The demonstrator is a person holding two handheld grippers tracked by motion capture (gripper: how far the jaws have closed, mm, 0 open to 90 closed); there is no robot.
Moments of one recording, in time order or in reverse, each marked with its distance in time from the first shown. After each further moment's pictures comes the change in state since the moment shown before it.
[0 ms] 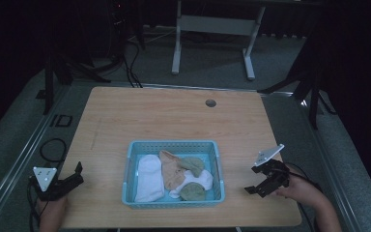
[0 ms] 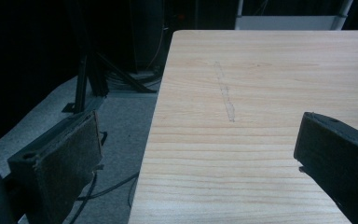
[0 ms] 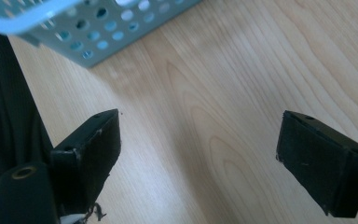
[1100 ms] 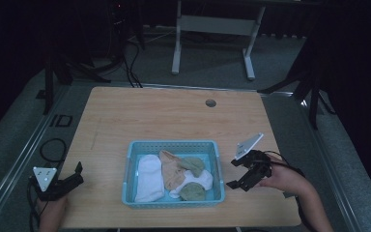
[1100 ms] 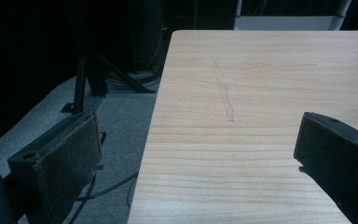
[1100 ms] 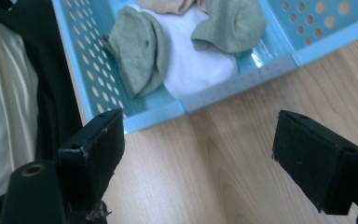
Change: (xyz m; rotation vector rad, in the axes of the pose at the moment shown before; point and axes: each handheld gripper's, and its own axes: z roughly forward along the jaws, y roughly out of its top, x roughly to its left) left arm 0.000 0.000 0.000 -0.001 -0.006 -0.001; right arm 0.029 0.072 -0.006 -0.013 0.084 -0.151
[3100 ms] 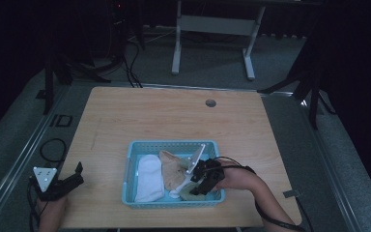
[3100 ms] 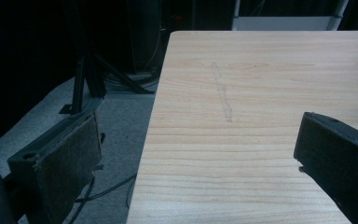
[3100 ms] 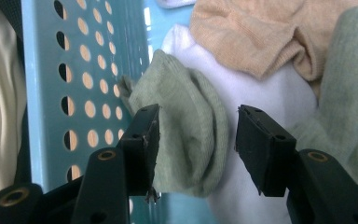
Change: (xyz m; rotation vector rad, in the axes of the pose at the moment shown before) left arm 0.000 0.000 0.000 -0.002 -0.006 0.005; right arm 0.024 0.068 0.110 0.147 0.141 -0.189
